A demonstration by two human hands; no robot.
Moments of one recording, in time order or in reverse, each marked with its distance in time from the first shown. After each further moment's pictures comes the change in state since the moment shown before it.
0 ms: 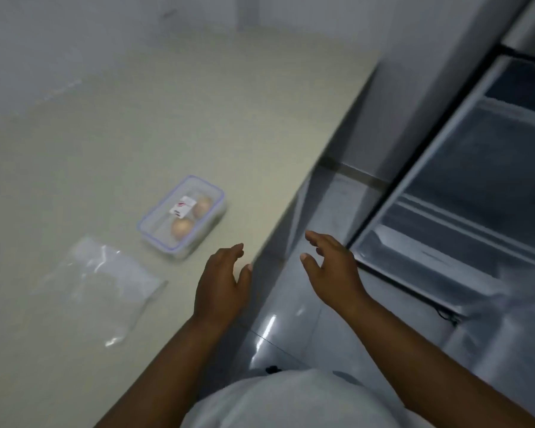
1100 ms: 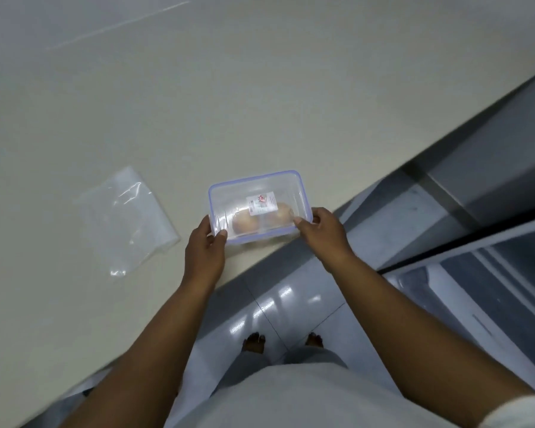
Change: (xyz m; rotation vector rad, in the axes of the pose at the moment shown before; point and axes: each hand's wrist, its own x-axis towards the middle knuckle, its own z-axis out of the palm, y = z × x) left_hand 0.032 -0.012 0.004 -0.390 0.368 -0.714; right_hand 0.157 0.007 0.058 0.169 -0.394 0.110
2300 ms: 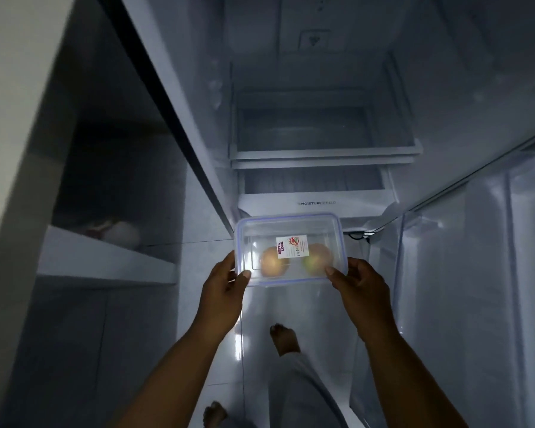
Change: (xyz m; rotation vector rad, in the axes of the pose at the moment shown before) left_hand -0.132 -0.028 0.479 0.394 -1.110 0.269; right_hand -0.173 0.396 -0.264 0.482 0.968 0.608
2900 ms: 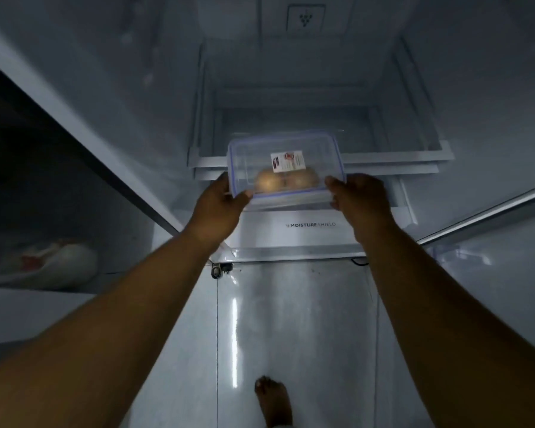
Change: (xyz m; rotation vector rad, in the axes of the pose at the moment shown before) left_hand 0.258 0.031 0.076 -0.001 -0.005 0.174; right_hand 0.277 -0.046 0.032 -0.084 0.055 -0.179
